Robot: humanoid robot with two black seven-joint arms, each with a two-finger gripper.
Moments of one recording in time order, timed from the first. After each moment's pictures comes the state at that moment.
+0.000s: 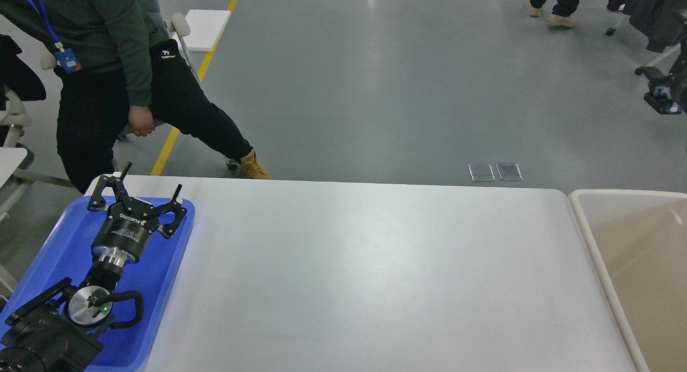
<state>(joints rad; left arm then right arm) -0.48 0.35 -0.88 -0.46 -0.17 -0.78 -0.41 1.16 -0.76 0.16 0.67 0.10 -0.04 0.26</state>
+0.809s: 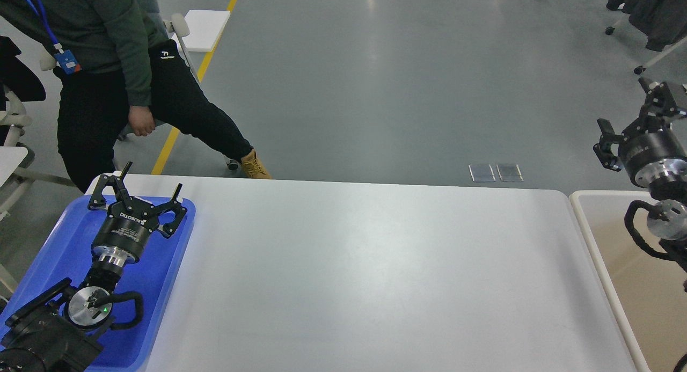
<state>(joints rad) -0.48 0.35 -0.88 -0.46 -0.17 -0.78 -0.41 0.74 -0.59 0.53 0.69 0.10 0.02 0.52</state>
